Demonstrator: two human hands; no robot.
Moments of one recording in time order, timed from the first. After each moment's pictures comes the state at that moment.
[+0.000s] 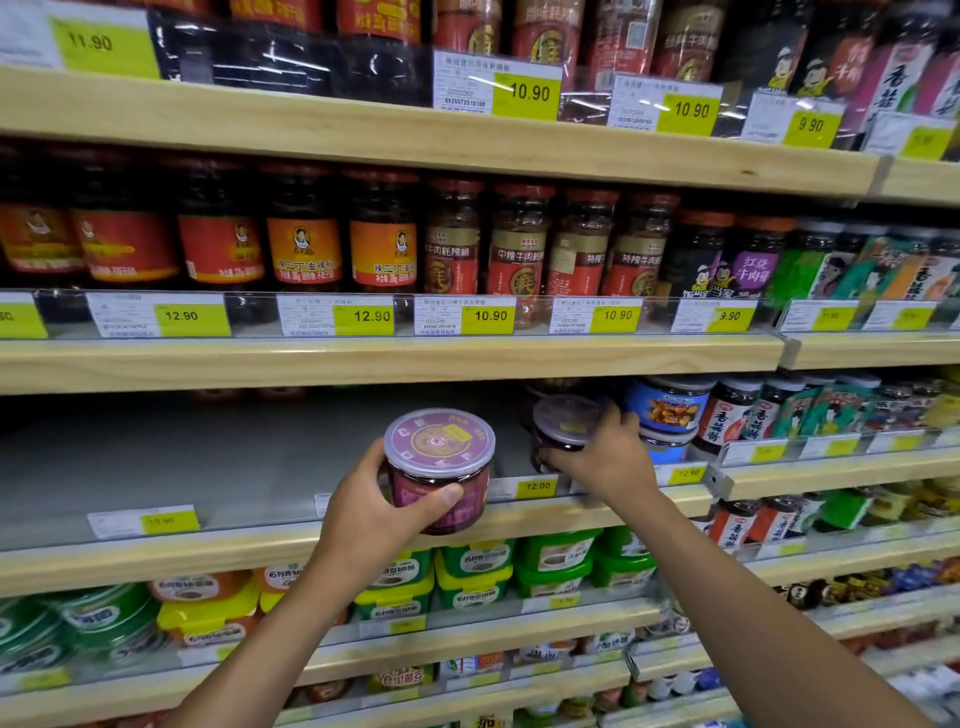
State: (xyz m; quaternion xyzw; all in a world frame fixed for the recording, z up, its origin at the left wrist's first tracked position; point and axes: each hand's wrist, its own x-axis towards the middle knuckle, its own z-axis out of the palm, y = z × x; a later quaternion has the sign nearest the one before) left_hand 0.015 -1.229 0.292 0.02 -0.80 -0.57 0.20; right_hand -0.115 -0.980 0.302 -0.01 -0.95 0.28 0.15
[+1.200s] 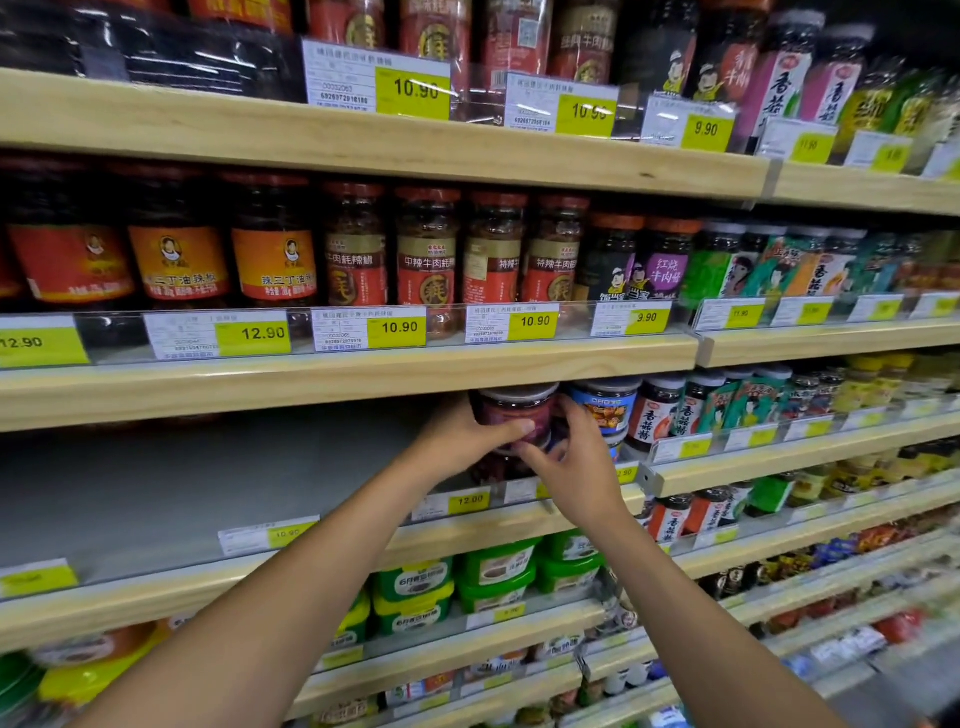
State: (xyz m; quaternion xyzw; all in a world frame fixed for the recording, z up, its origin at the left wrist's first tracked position) left_hand -0.125 -1.108 0.330 -0.14 -0.83 -0.53 0.08; right_hand -0.107 -0.935 0.299 0.12 -0.86 0.45 0.22
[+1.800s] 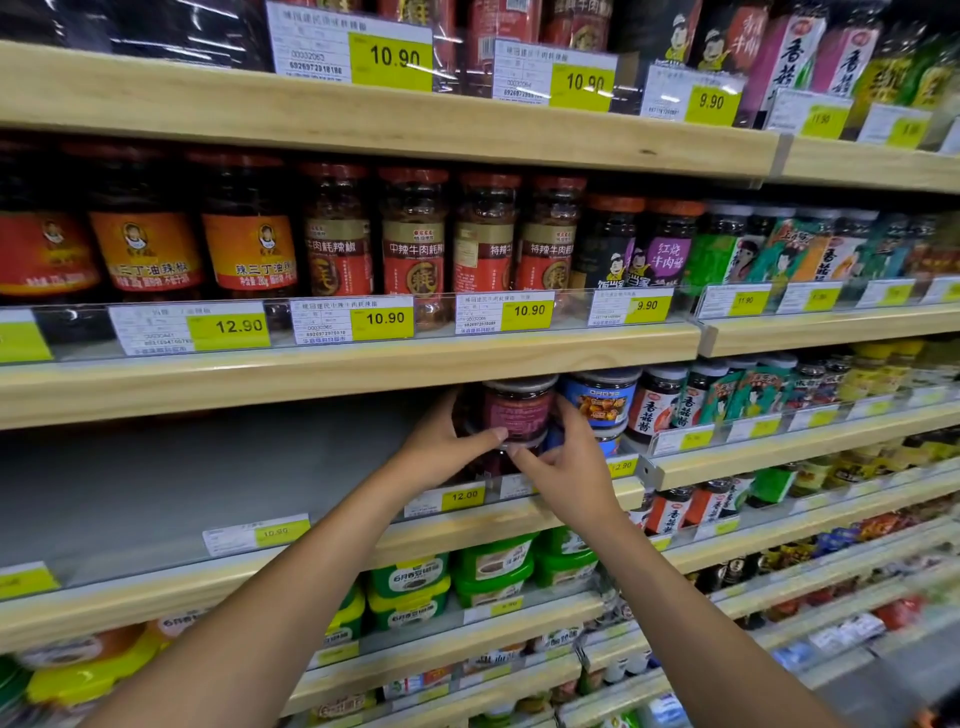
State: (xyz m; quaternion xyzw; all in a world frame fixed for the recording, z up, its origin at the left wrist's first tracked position) left_hand -0.141 -1.119 0.297 -0.13 -0.83 -0.54 0.08; right_hand -0.113 -0.937 0.287 0.13 -0.83 0.49 0.22
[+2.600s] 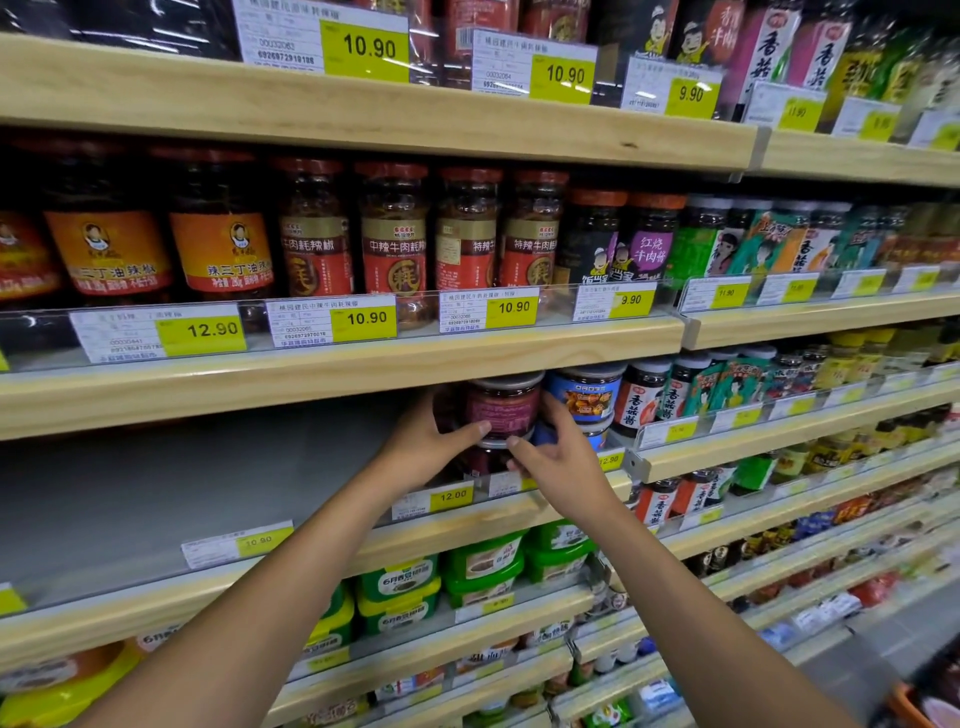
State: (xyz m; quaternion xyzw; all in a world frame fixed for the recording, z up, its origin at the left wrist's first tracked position) left_hand -0.143 -1.122 0.296 -0.12 -0.83 -0.54 0.10; right_hand -0.107 -0.929 0.292 0.12 -0.80 0.58 0.11
